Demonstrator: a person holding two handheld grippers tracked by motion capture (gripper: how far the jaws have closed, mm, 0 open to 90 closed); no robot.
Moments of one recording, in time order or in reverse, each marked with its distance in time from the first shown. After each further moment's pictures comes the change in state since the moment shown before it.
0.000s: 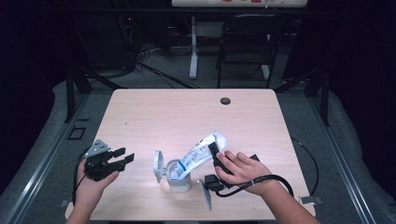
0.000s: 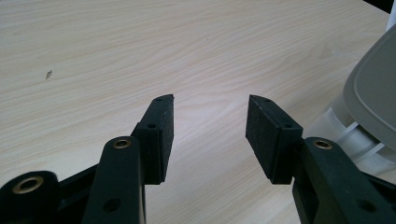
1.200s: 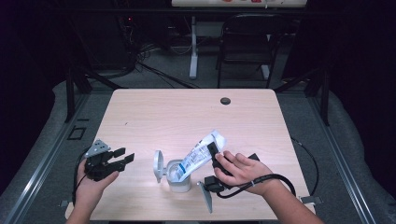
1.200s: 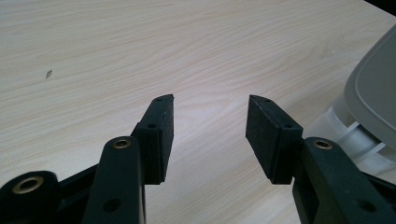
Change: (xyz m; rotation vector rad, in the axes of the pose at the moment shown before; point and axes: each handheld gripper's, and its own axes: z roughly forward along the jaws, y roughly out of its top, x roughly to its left) left arm 0.000 0.000 0.000 0.001 0.001 -0.002; right arm -0.007 0.000 -0.005 -0.016 -0.023 -0.073
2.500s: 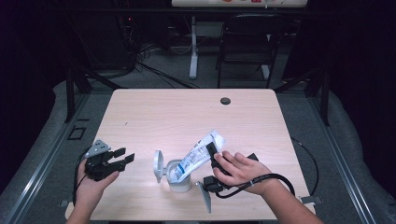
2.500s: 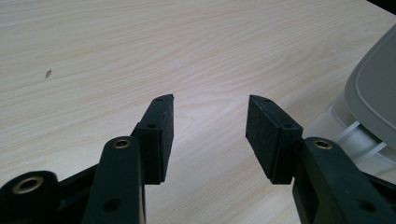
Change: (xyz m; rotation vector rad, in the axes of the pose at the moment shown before) left arm -0.001 0.000 0.001 0.000 0.005 0.004; right arm -0.001 0.002 0.001 -0.009 0.001 -0.001
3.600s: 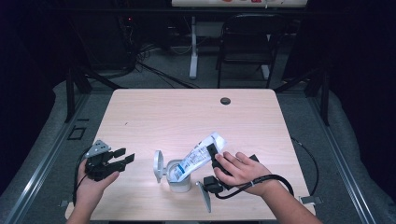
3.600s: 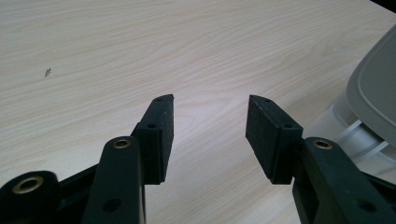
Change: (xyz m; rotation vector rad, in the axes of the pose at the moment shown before) left arm 0.000 -0.001 0.001 0.005 -0.004 0.000; right arm 0.002 0.000 0.000 -0.017 0.030 0.068
